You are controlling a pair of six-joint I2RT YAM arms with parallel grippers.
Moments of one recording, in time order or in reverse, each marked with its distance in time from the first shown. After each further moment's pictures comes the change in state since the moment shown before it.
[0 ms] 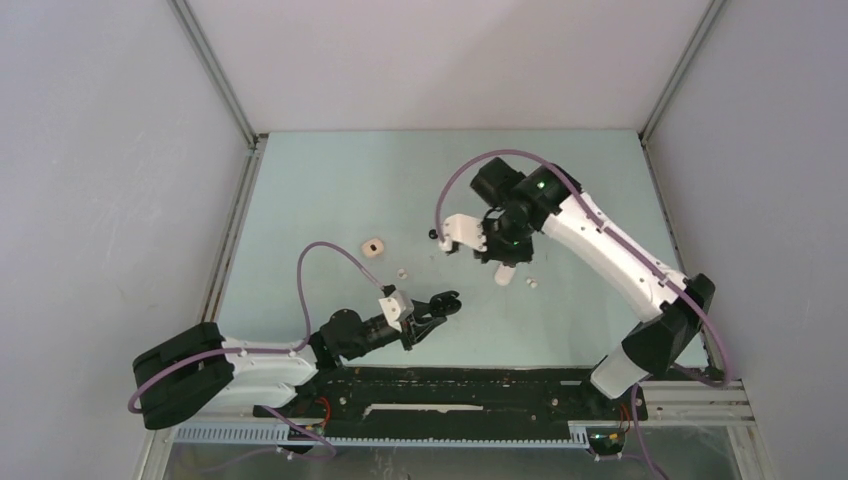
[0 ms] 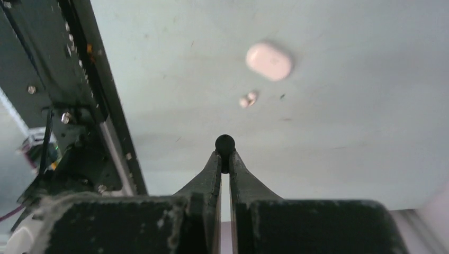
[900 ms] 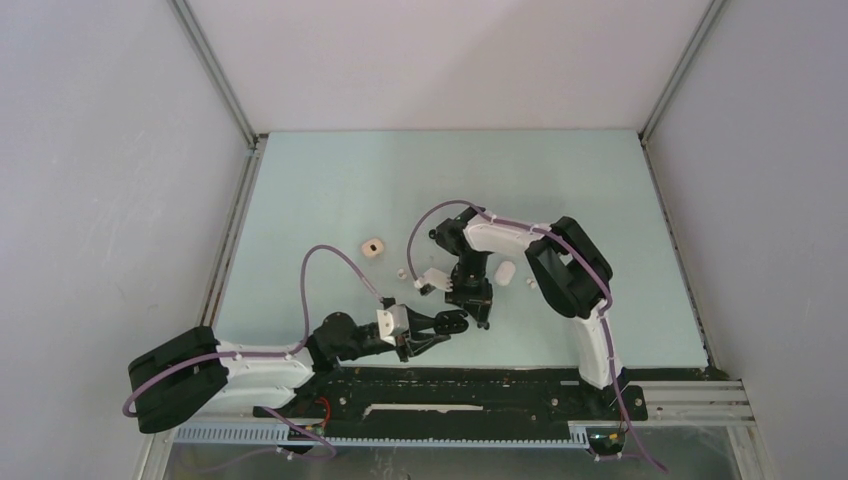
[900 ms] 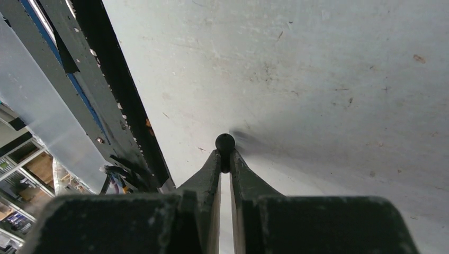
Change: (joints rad) left arm -0.005 -0.039 -0.023 0.052 0.229 0.023; right arm -0.058 0.517 -0.277 0.200 -0.358 0.022
